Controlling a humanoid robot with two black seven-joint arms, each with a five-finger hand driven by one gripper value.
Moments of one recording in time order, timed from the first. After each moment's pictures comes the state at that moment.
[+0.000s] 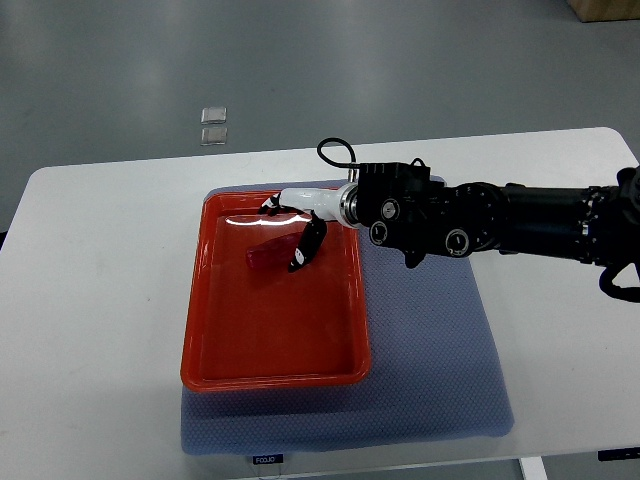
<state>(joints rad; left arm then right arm) -0.02 0.00 -0.05 -0.09 0.12 -0.15 0.03 1.35 0.00 -0.30 0.87 -0.64 0.00 -0.08</state>
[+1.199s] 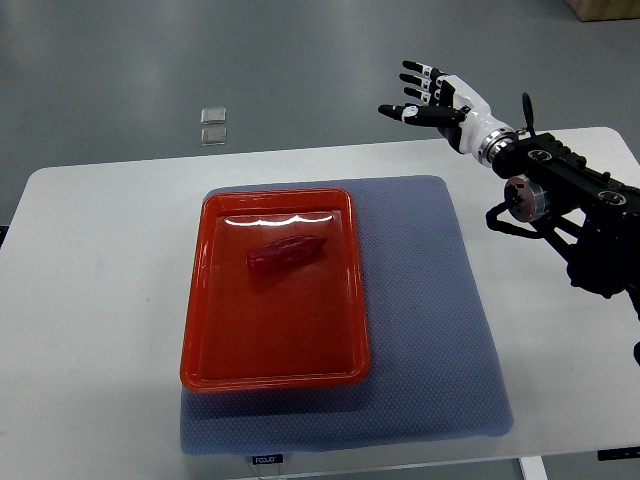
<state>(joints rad) -0.02 0.00 -0.05 -0.09 0.12 -0.15 0.03 0.87 -0.24 0.73 0.81 -0.41 -0.05 0.14</state>
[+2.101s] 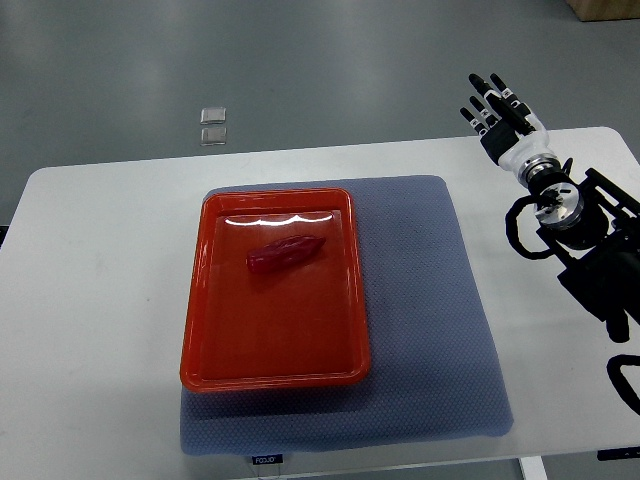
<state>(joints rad) -0.02 0.00 -0.05 -0.09 0.12 -0.15 0.03 0.77 -0.16 0.98 0.61 0.00 0.06 0.19</state>
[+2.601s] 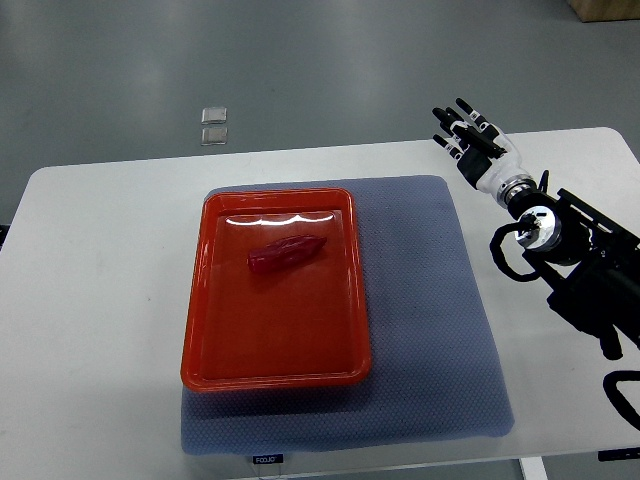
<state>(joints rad) -0.02 0.00 -0.05 -0.09 0.12 -0.15 0.03 0.76 -0.14 0.87 0.61 -0.07 0.08 0.21</state>
